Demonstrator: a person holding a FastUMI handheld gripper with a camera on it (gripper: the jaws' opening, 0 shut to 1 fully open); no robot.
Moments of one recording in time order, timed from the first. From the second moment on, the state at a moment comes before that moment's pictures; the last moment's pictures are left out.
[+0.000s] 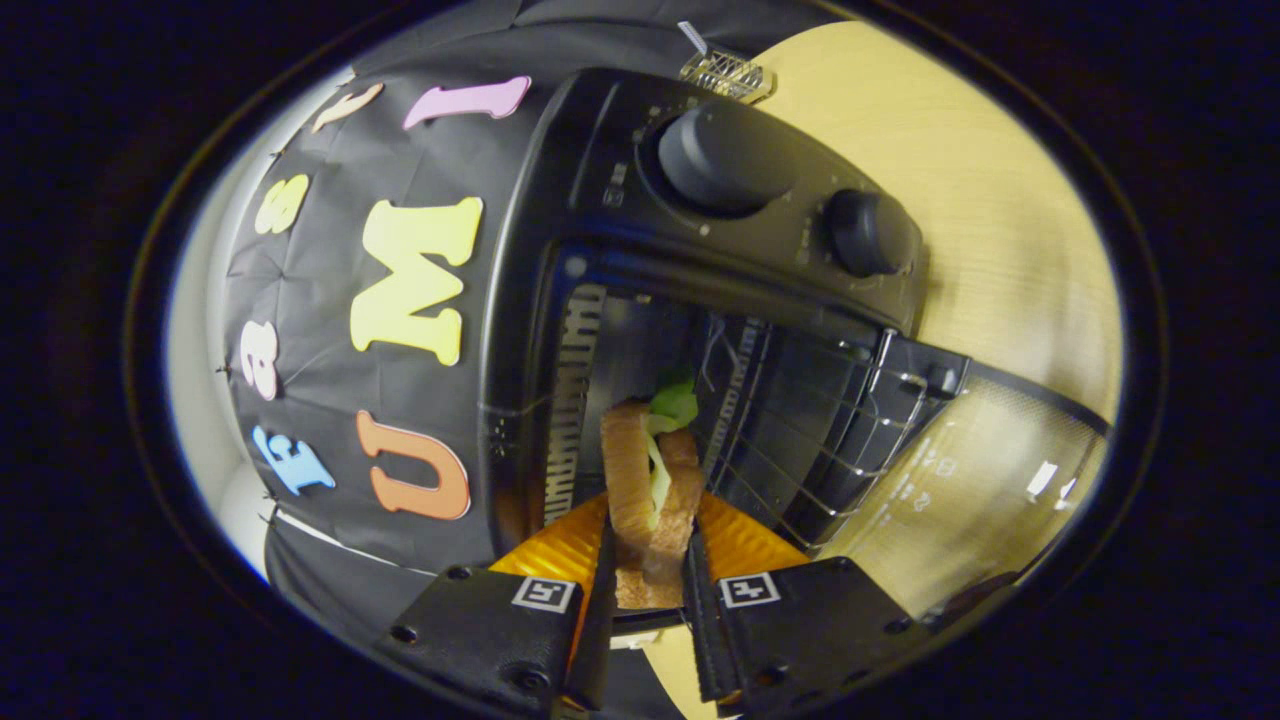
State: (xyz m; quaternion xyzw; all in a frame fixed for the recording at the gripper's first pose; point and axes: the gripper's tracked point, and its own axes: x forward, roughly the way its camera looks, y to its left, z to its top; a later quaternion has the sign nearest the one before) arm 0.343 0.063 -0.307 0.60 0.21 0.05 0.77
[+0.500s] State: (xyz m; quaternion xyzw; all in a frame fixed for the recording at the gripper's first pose) arm 0.303 0.099 -0.316 0.47 0.30 0.07 0.83
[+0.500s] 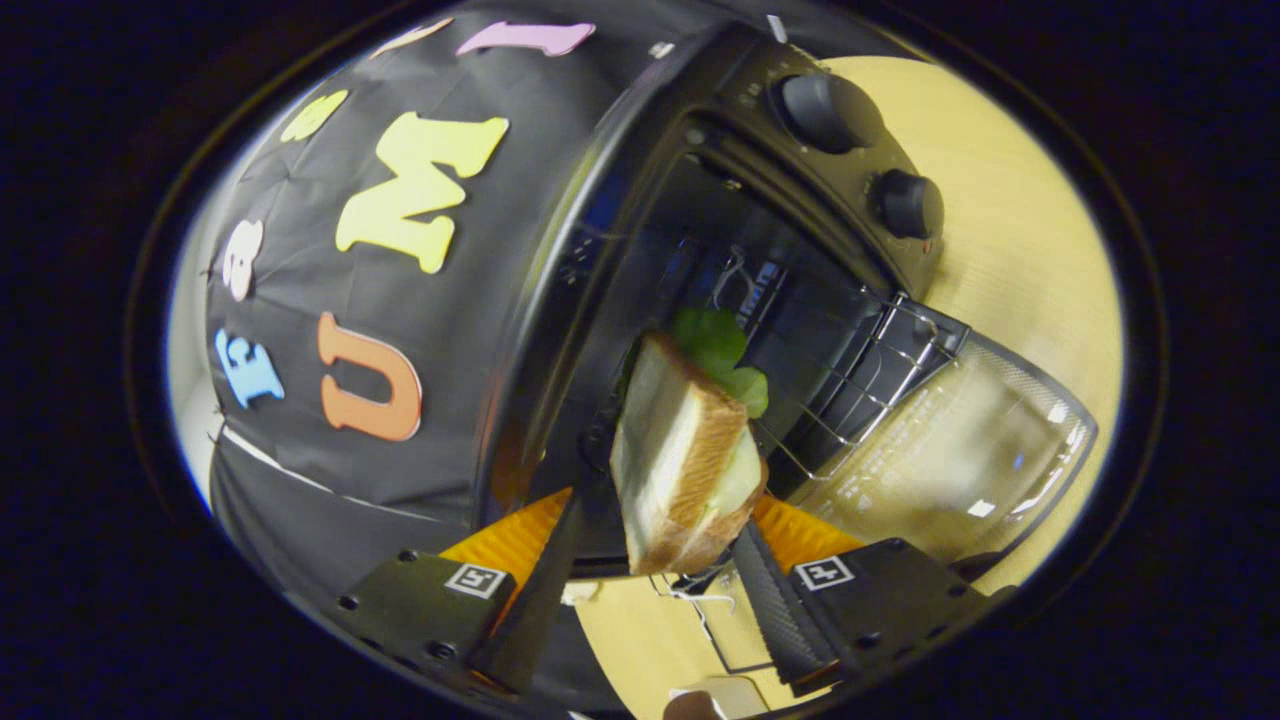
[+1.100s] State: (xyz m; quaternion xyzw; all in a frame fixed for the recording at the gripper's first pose) arm 0.187 0.079 -0.277 0.23 0.32 0.10 0.91
